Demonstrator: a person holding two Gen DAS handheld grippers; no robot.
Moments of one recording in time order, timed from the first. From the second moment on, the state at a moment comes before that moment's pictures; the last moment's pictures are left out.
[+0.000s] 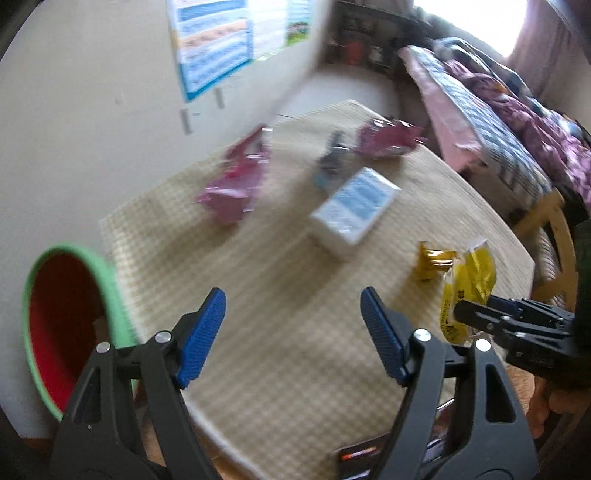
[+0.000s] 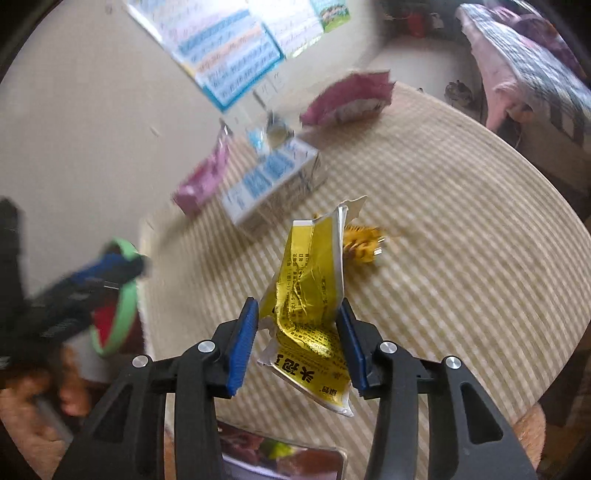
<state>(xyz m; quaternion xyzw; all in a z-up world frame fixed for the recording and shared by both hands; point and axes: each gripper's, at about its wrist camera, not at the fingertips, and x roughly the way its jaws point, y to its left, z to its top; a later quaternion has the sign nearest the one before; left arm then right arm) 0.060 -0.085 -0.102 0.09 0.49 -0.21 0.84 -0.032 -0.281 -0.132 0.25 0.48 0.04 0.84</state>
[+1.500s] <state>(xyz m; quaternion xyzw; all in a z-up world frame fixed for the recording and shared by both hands) 0.057 -0.068 -0.160 0.07 0.58 -0.18 0.79 -0.039 -0.285 -0.159 0.23 0.53 -0.01 0.82</state>
